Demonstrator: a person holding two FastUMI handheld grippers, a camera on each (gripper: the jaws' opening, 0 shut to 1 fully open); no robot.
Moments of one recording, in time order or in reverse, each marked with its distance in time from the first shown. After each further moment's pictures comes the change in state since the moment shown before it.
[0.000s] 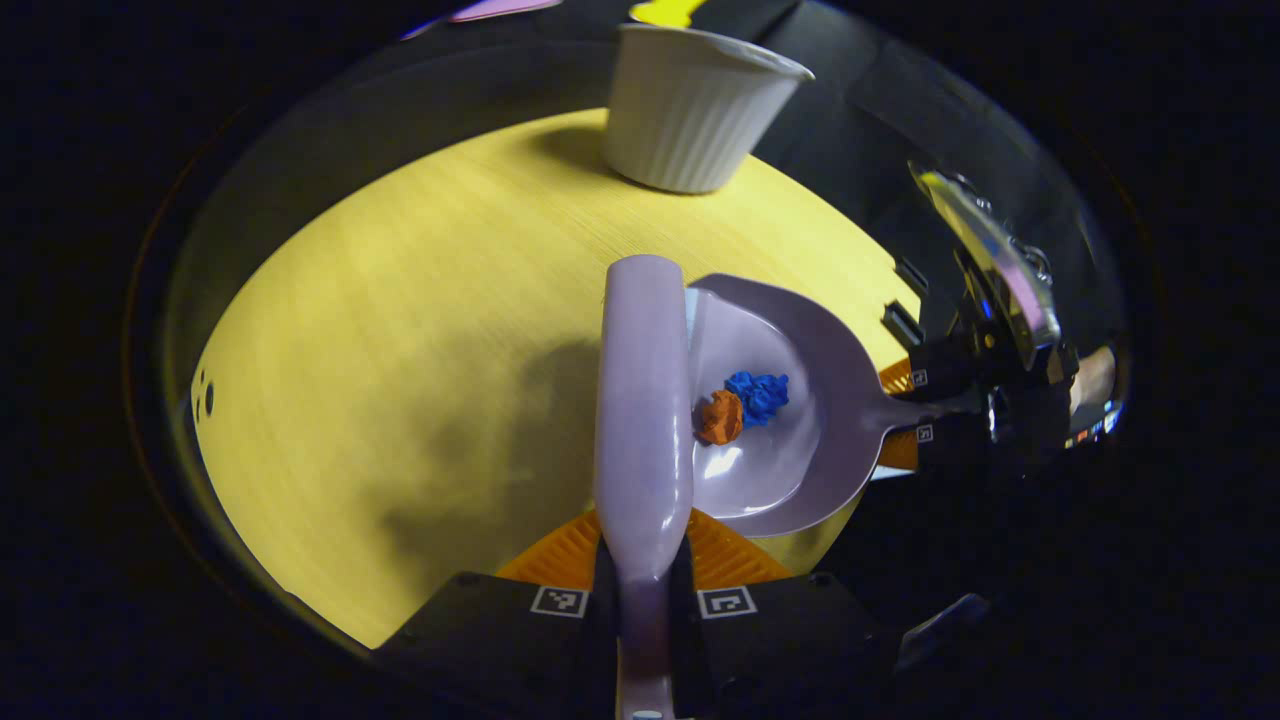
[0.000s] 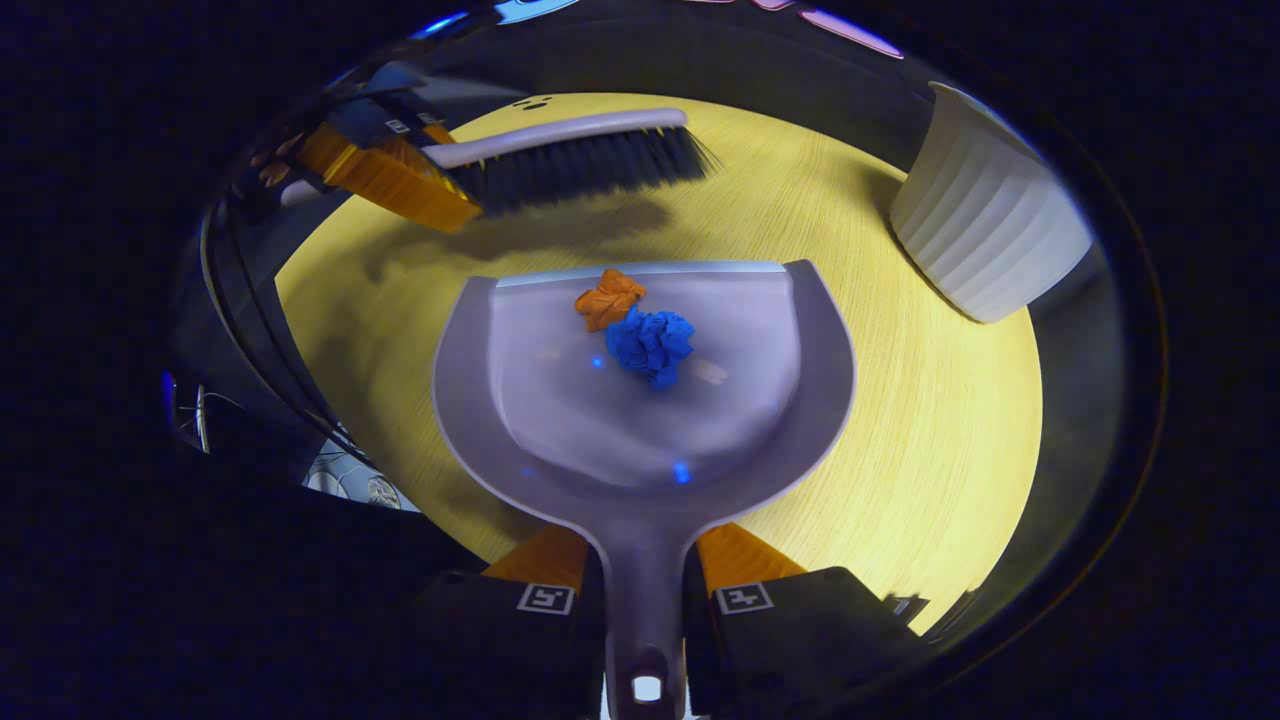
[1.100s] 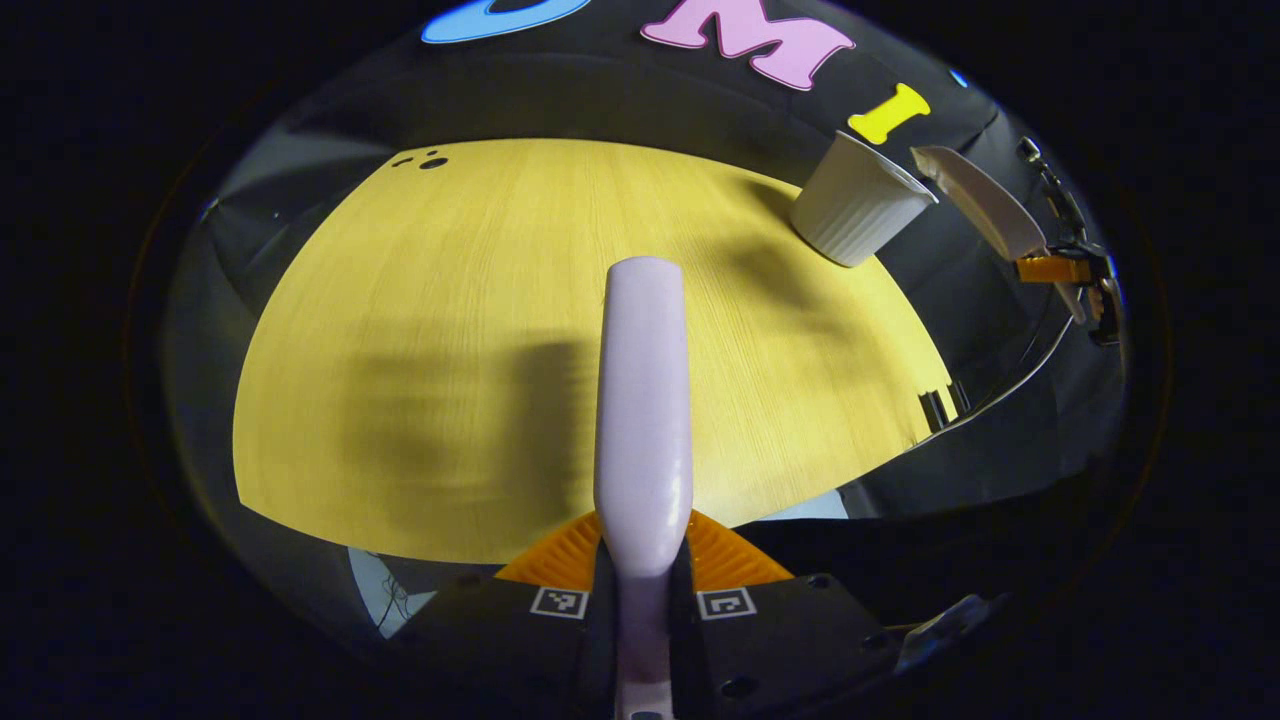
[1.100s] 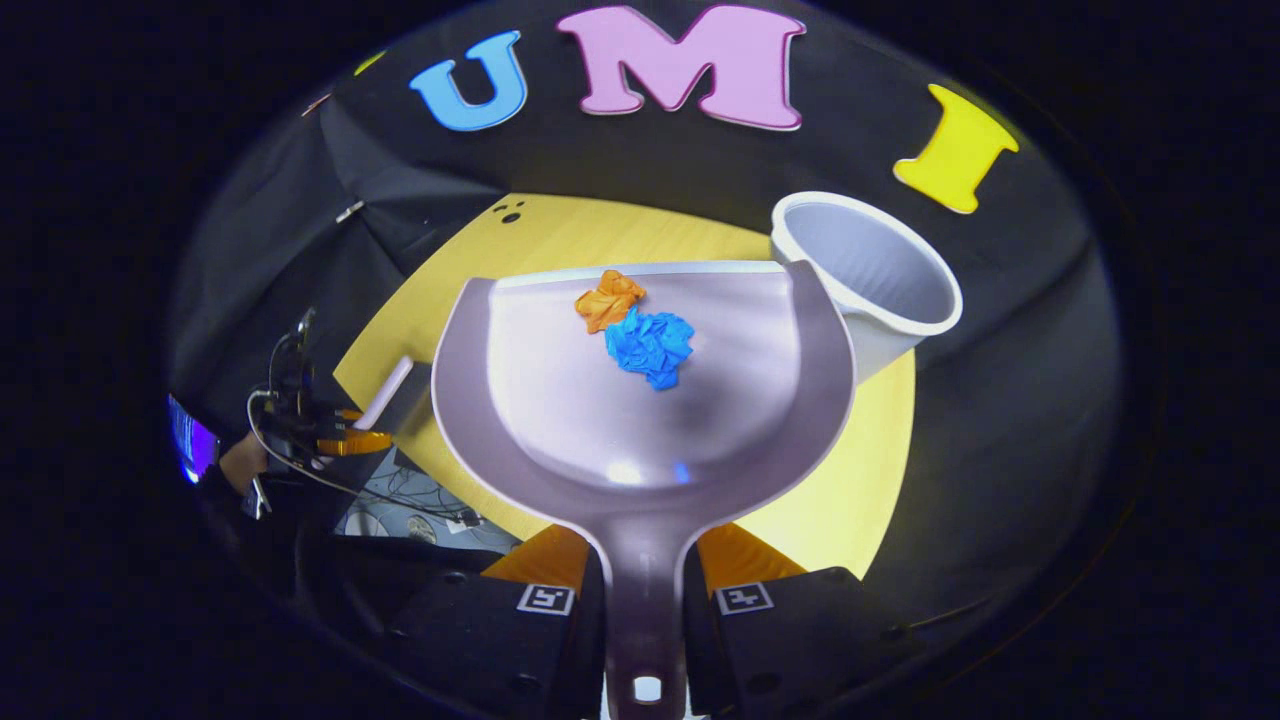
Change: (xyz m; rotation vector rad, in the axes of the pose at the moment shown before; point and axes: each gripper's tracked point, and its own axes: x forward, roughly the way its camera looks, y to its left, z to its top) left arm -0.034 0.031 -0.264 -0.524 -0.223 0.188; right arm -0.068 -0.023 0.048 0.105 -0.125 0.005
